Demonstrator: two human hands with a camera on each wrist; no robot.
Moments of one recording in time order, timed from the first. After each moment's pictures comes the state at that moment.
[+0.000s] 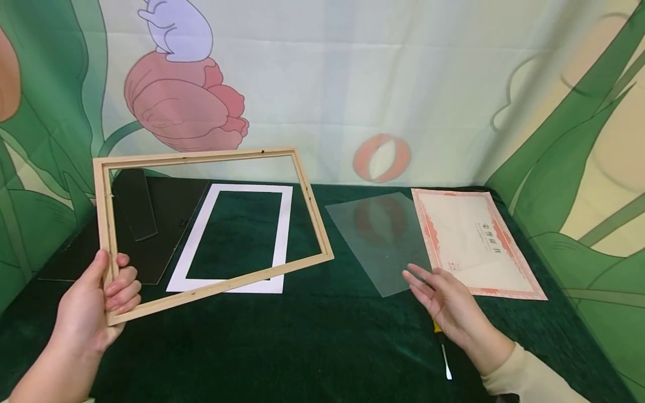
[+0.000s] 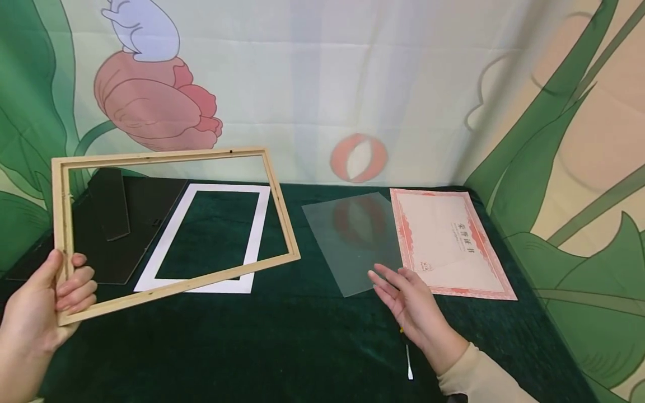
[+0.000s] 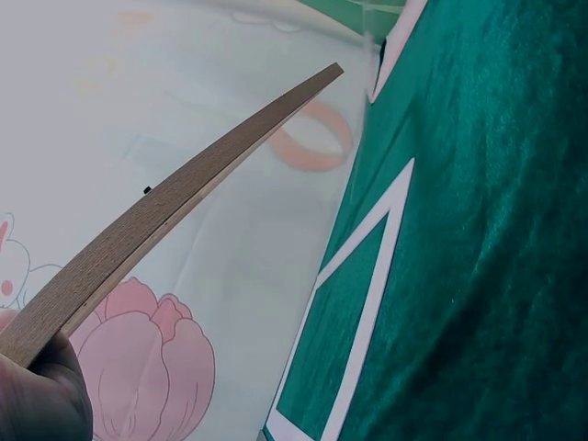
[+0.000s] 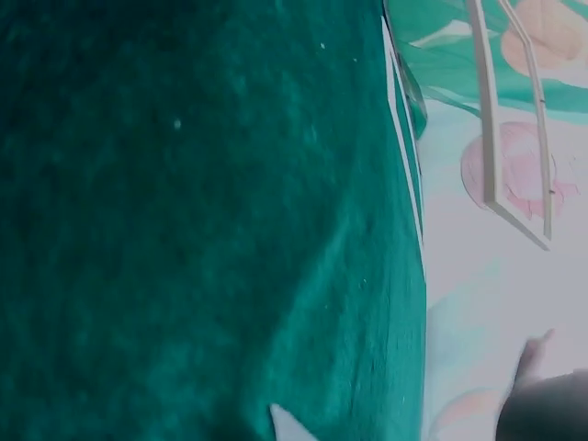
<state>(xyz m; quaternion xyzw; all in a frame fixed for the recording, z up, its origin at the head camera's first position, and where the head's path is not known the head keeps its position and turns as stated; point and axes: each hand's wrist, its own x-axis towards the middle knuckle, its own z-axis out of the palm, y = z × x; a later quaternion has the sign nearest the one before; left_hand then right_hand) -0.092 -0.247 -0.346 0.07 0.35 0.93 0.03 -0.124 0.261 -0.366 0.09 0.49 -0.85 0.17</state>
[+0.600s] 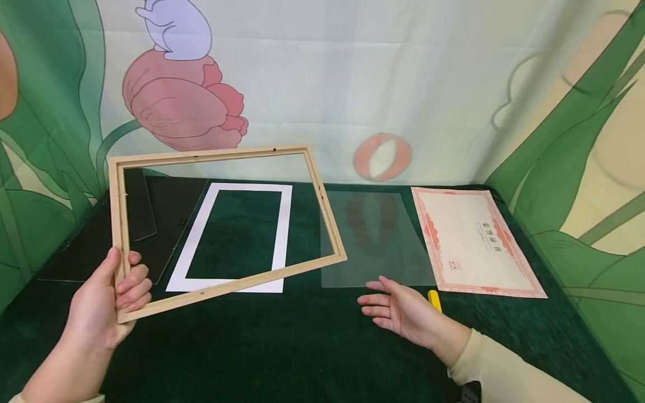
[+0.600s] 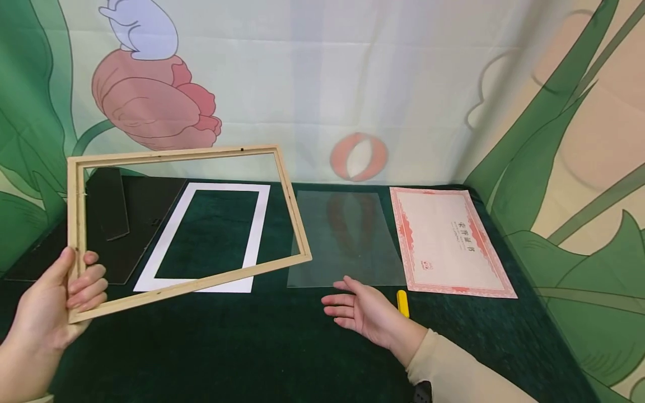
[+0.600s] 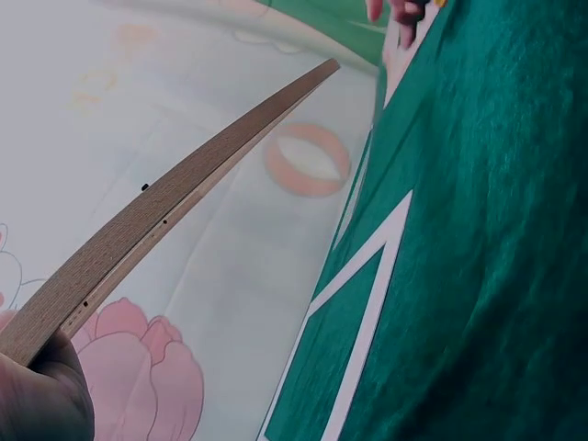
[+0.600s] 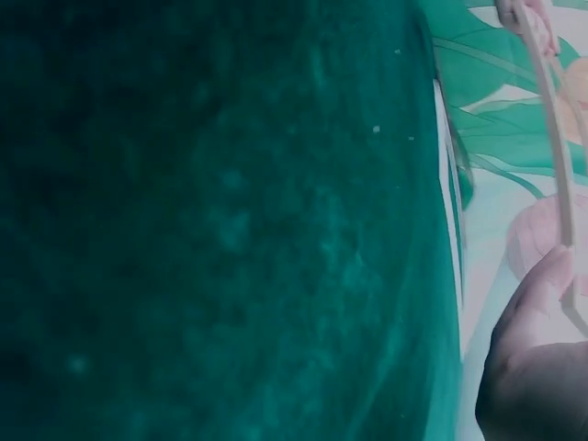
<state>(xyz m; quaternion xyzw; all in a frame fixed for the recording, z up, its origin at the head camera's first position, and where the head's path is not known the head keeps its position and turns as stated) -0.096 -0.236 -0.346 0.07 0.33 0.94 0.06 -0.131 0.212 -0.383 0.06 0.53 -0.77 0.35</state>
